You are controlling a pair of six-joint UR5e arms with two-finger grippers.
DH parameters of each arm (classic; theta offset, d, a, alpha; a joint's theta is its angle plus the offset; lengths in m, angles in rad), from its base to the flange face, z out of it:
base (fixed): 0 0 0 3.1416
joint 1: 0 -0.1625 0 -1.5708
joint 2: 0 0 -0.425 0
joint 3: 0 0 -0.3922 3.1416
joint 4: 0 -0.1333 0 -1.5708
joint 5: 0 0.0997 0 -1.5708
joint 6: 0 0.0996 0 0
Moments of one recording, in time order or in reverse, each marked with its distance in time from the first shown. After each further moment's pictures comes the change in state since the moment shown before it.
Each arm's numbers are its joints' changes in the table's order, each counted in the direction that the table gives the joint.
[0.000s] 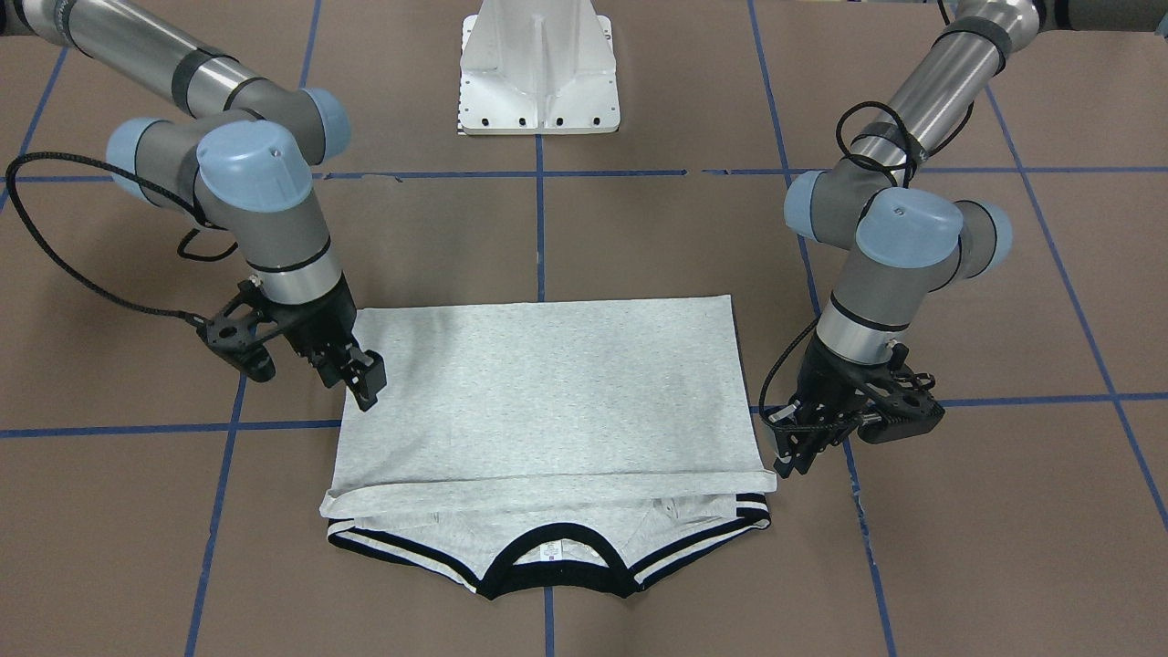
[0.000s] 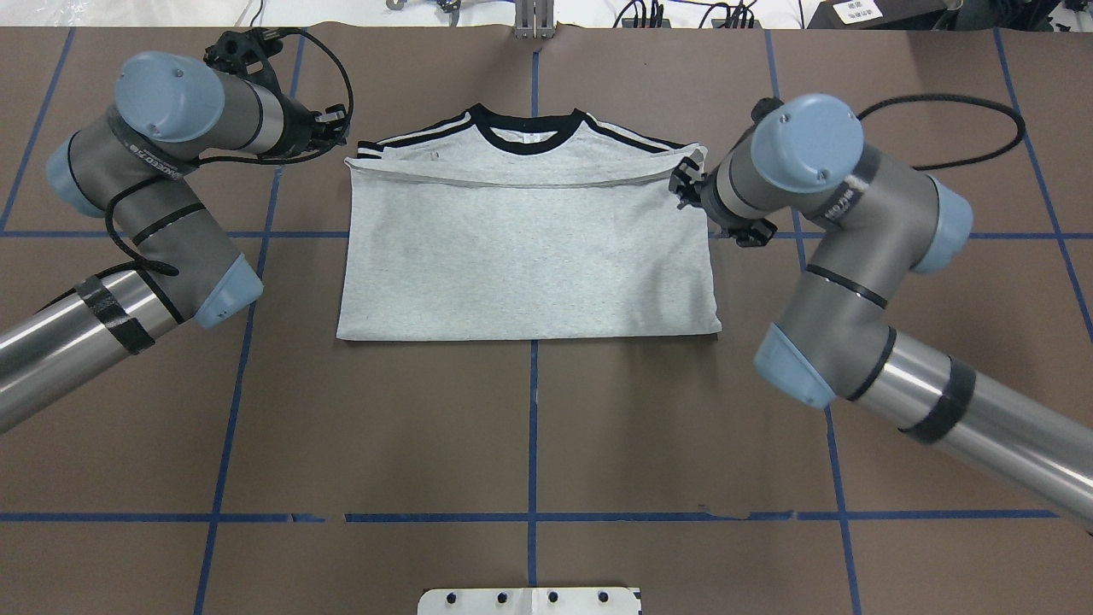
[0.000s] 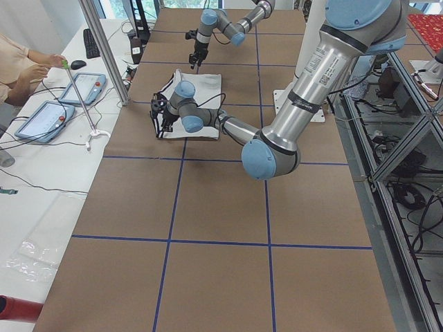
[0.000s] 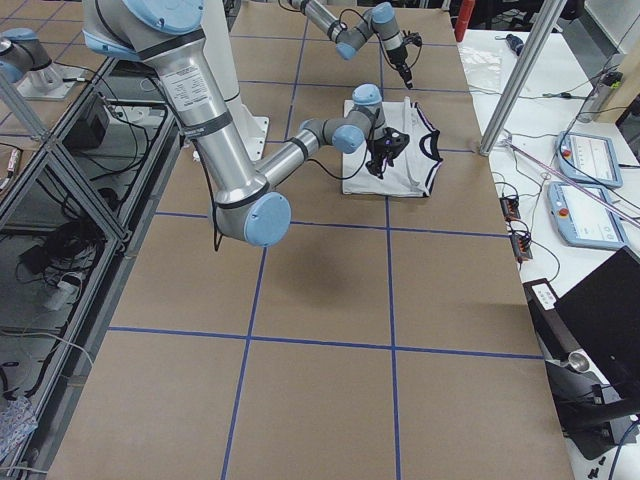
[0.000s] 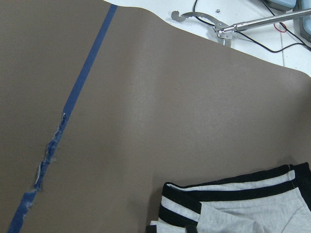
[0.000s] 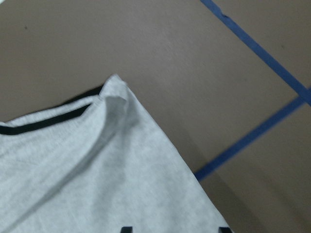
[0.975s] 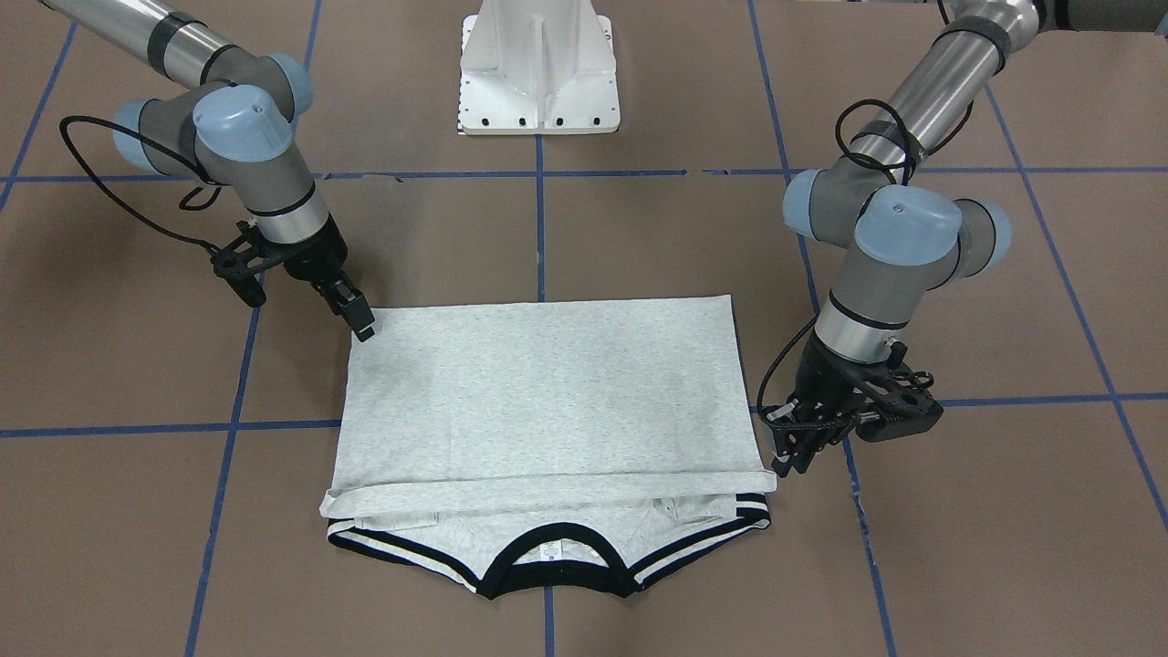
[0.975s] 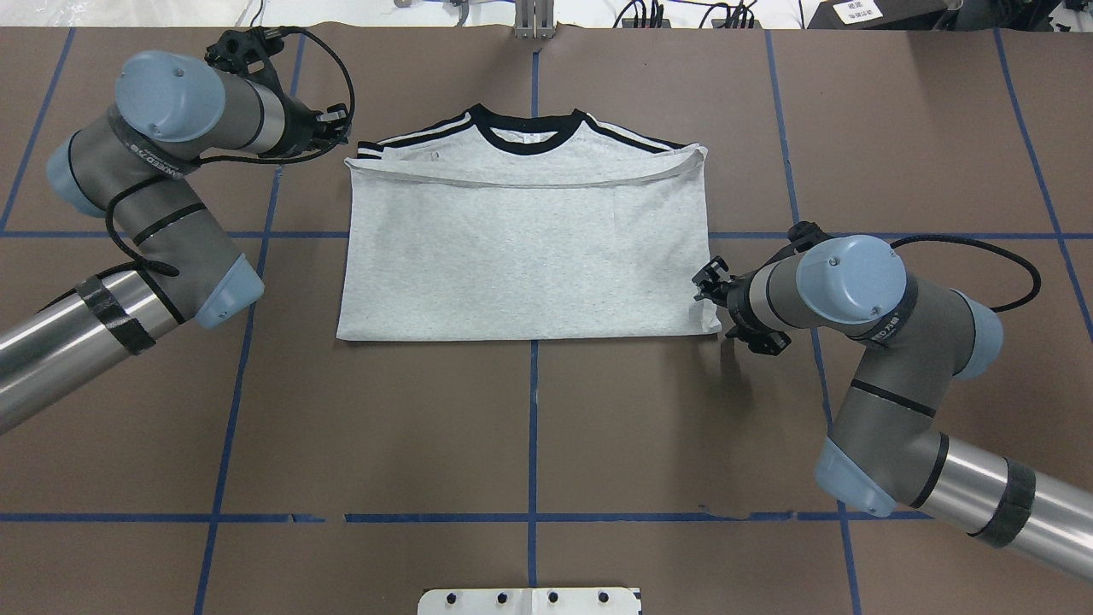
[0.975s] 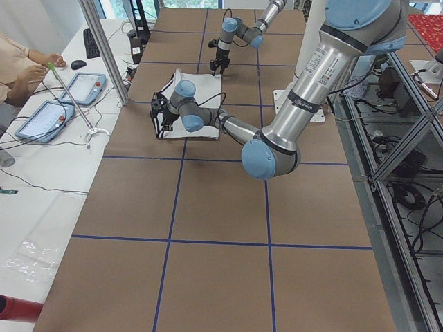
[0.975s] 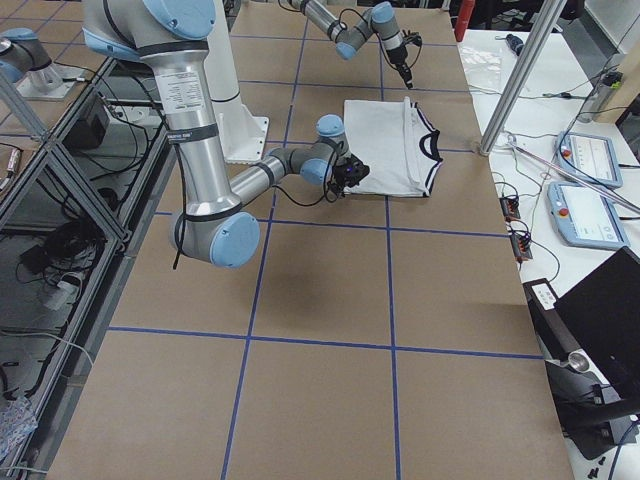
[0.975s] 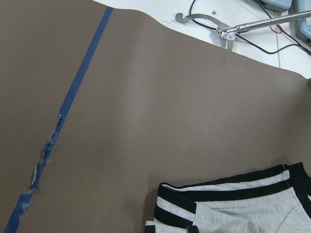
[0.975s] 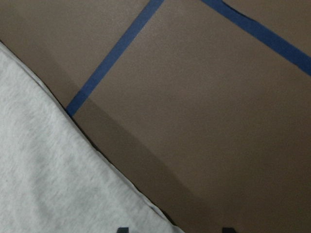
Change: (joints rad) left arm -0.001 0.000 -0.005 -0.003 0.001 0.002; right arm 0.120 -0.180 0.017 -0.231 -0.012 0.282
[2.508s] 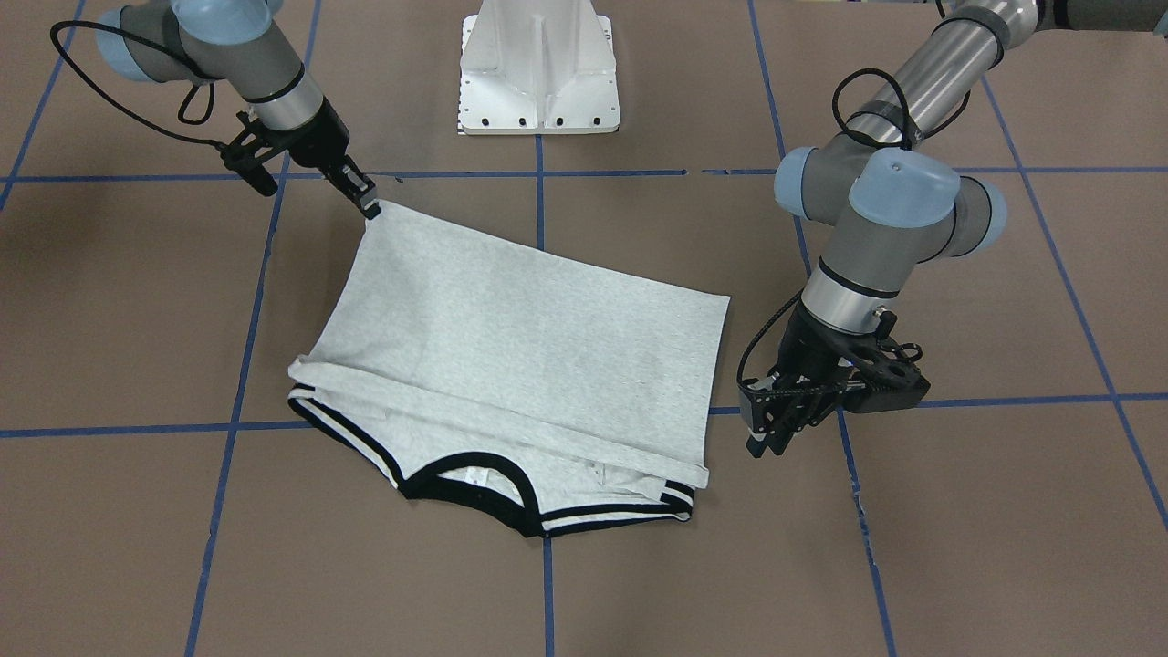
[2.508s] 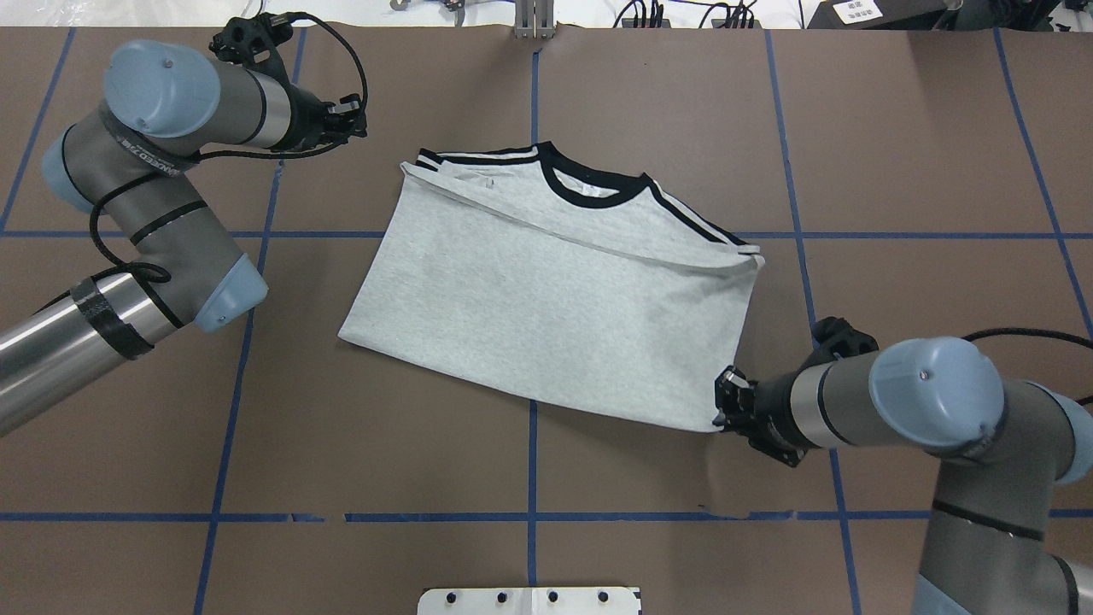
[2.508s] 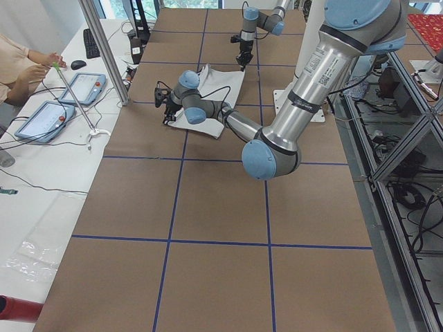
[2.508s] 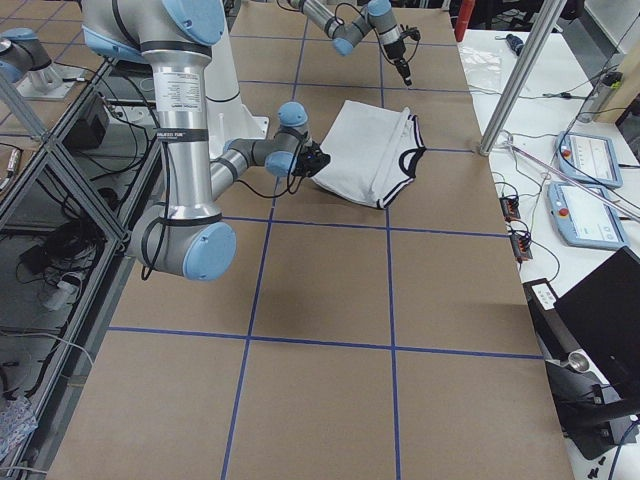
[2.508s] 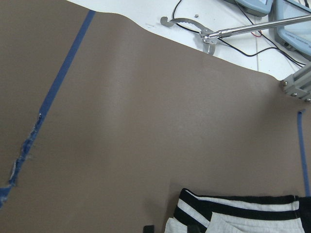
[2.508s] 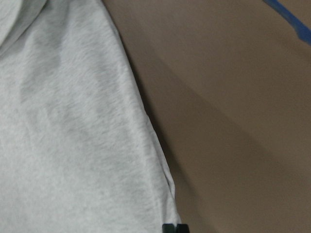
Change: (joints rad) left arm -0.010 0.013 -0.120 -0.009 -0.045 -0.014; right arm 0.229 -0.261 0.388 0.024 0.047 0.087
